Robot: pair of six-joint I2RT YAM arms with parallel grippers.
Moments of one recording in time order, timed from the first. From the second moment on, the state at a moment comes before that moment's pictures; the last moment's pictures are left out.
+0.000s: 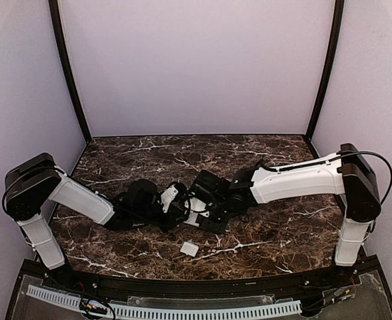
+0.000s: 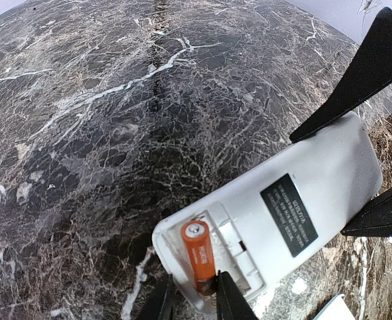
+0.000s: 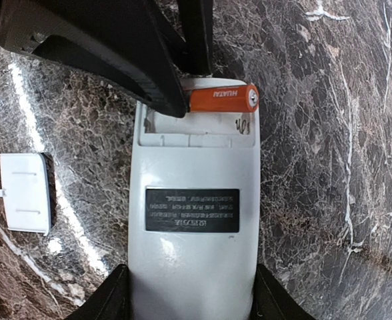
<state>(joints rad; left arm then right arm) -0.85 1.73 0.65 0.48 0.19 -0.06 1.14 1.87 1.33 -0.65 0.21 -0.15</state>
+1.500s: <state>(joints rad) -0.83 1.67 0.65 0.48 0.20 -0.14 1.16 1.88 1.37 -0.69 0.23 -0.19</state>
